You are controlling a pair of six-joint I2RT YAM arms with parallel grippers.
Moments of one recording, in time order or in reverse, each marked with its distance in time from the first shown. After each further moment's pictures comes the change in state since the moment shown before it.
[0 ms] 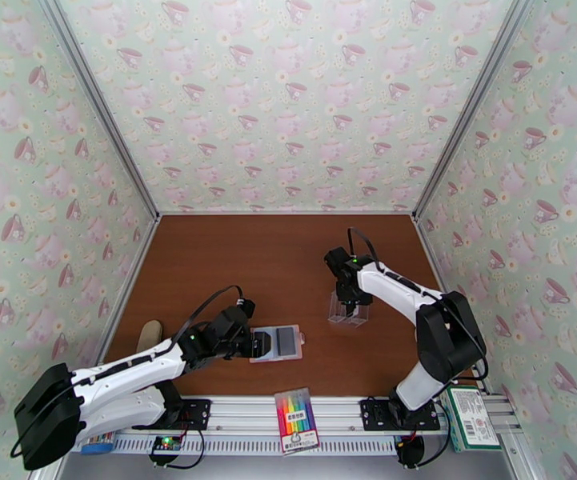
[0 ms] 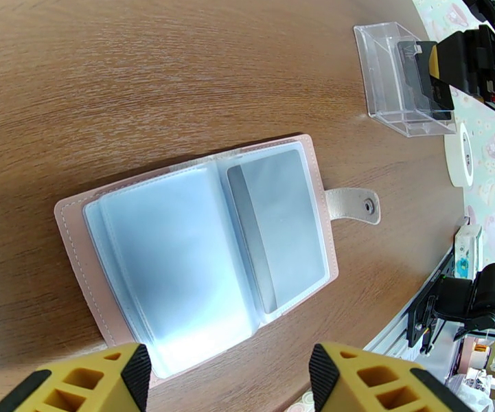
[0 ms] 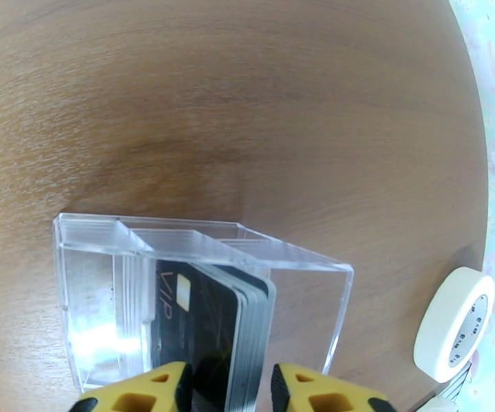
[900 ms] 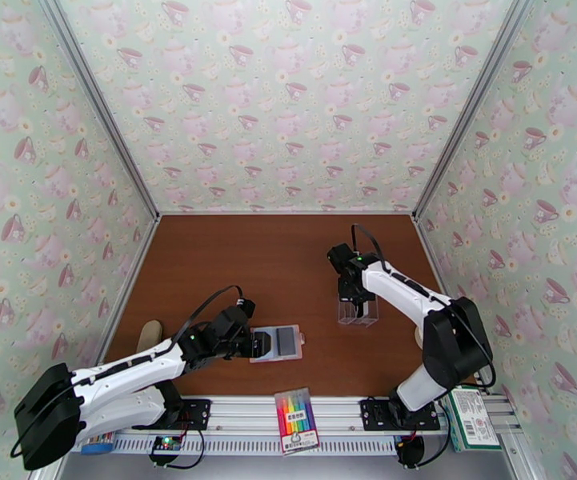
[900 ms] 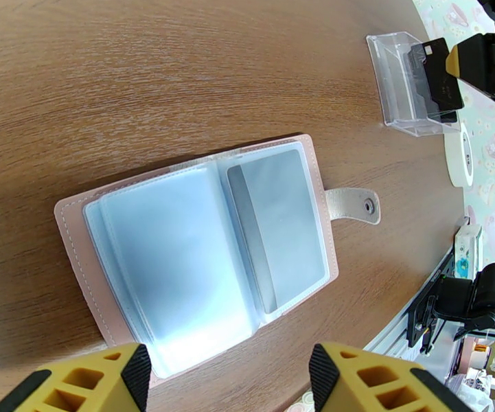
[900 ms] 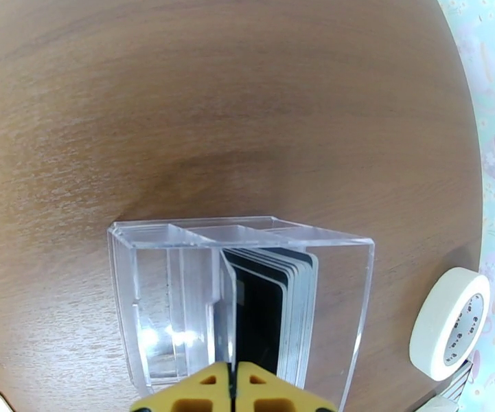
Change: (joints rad) left arm 0.000 0.000 0.000 0.000 0.000 0.000; right arm -0.005 -0.047 0.021 -0.017 -0.013 0.000
